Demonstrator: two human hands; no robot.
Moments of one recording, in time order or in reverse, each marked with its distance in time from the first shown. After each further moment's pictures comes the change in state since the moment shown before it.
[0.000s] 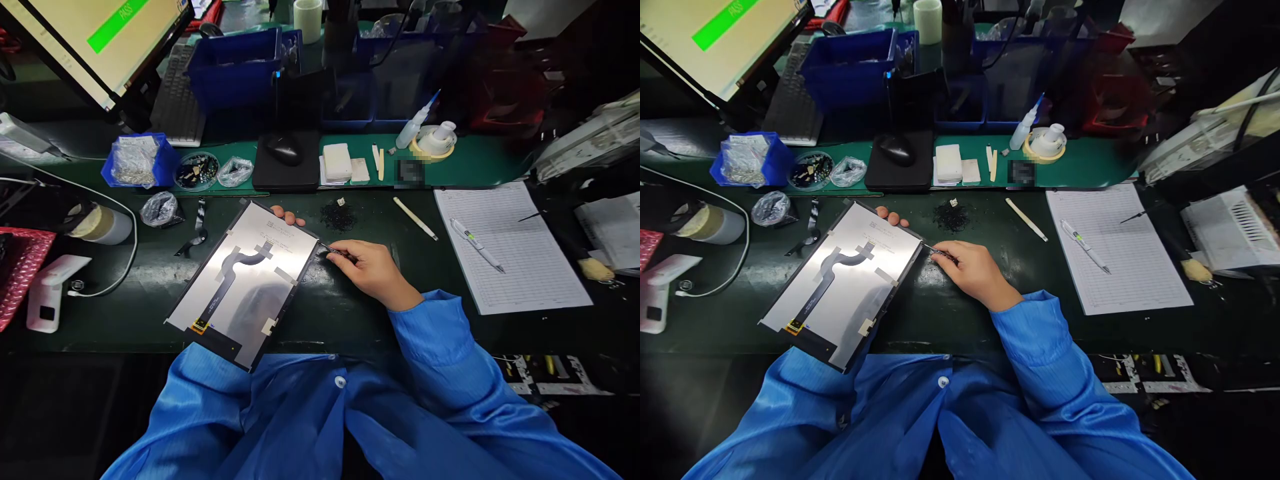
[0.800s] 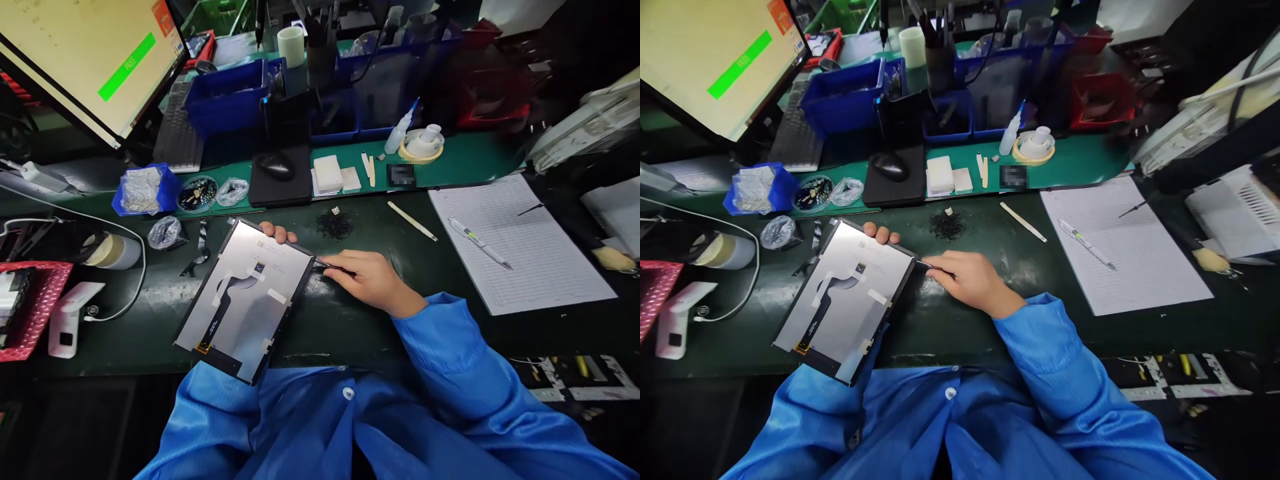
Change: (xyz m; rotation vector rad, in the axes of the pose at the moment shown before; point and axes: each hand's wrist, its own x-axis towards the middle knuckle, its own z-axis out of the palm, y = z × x) left_hand -0.004 0.016 0.033 0.133 0.068 0.010; right_hand -0.002 -0.002 -0.004 -0.034 0.007 -0.194
